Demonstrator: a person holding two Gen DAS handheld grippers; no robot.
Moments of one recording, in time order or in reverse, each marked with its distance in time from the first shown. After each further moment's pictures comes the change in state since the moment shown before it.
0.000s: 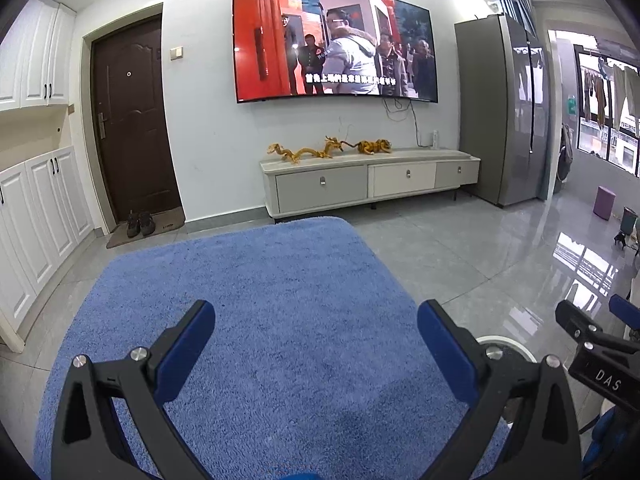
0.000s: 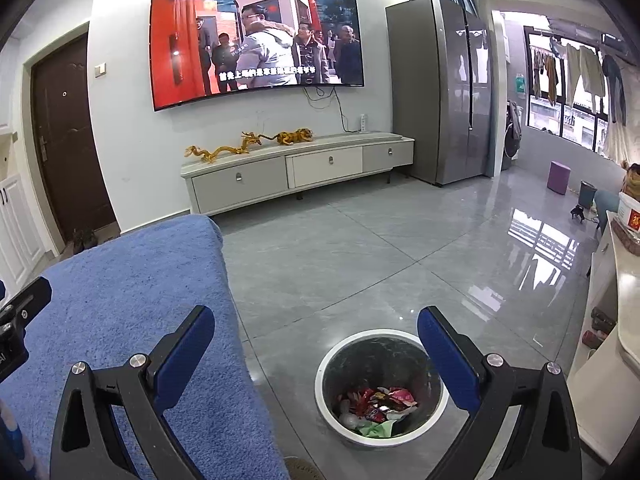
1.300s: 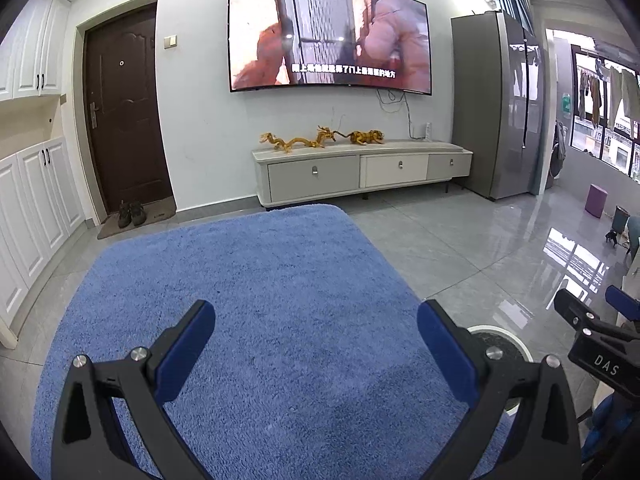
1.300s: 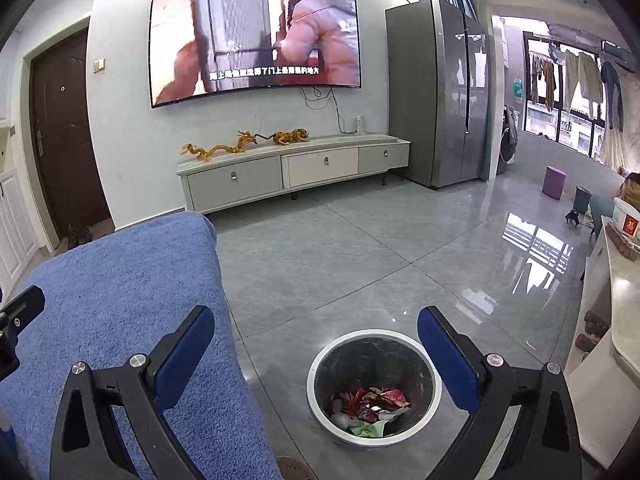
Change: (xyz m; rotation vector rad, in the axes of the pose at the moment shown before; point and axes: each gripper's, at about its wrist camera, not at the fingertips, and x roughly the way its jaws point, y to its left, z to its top) left arm -0.001 0.011 -0.006 -0.012 0.038 -0.043; right arm -0.005 -0.003 0.000 -0.019 -0.003 -0.019
